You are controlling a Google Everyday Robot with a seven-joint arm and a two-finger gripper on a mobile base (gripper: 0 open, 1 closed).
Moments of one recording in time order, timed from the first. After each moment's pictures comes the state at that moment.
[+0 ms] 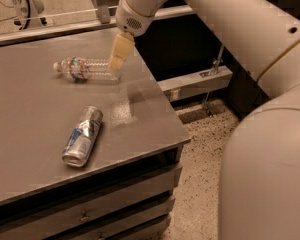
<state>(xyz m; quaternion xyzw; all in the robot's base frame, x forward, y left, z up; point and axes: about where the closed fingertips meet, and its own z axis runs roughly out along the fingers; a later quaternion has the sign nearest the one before) 0.670 0.077 0.923 -0.67 0.69 0.09 0.27</state>
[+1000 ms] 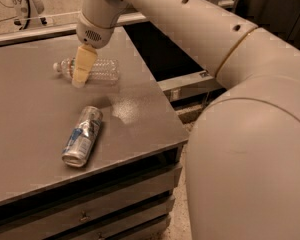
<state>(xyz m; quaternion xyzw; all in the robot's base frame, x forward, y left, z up) 0.646 0.170 0.897 -0.69 0.68 0.12 0.23</state>
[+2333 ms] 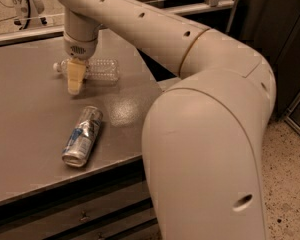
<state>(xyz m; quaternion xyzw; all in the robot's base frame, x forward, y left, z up) 0.674 0.205 0.843 -0.70 0.68 0.05 0.19</state>
